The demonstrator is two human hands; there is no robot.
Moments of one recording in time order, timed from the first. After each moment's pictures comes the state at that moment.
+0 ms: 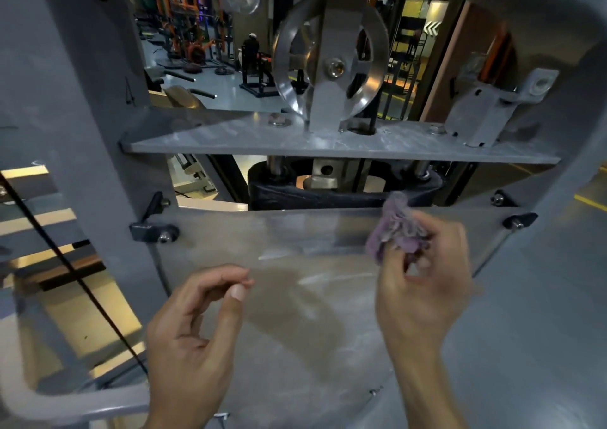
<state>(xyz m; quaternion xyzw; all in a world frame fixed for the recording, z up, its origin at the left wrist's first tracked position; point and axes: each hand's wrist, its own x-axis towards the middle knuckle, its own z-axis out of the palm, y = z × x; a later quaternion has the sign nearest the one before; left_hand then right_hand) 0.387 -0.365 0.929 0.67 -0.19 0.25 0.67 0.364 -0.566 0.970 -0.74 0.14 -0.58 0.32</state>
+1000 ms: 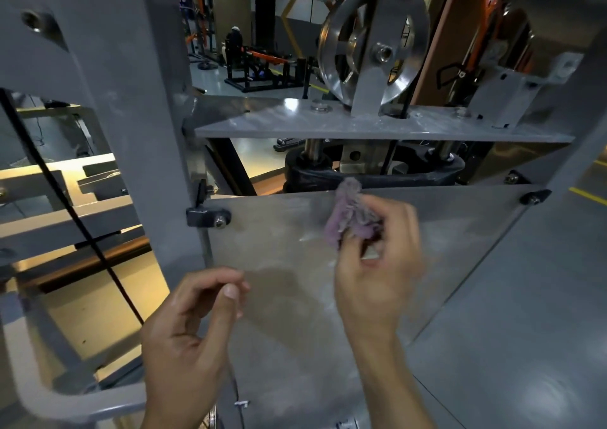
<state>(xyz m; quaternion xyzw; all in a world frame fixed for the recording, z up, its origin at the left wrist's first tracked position) 0.393 -0.306 0.919 0.65 -0.20 0.21 0.70 0.386 -0.479 0.964 -0.74 0.13 -0.58 0.32</state>
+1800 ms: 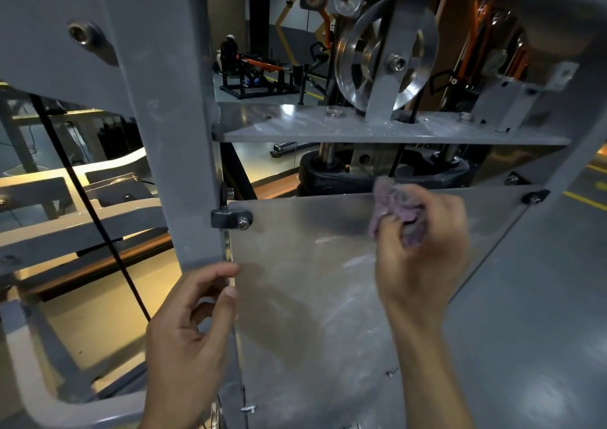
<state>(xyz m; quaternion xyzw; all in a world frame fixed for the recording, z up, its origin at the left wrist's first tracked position) 0.405 -0.277 0.910 0.72 -0.16 0.15 0.66 0.375 -0.492 0.984 -0.75 0.18 -0.58 0.26</state>
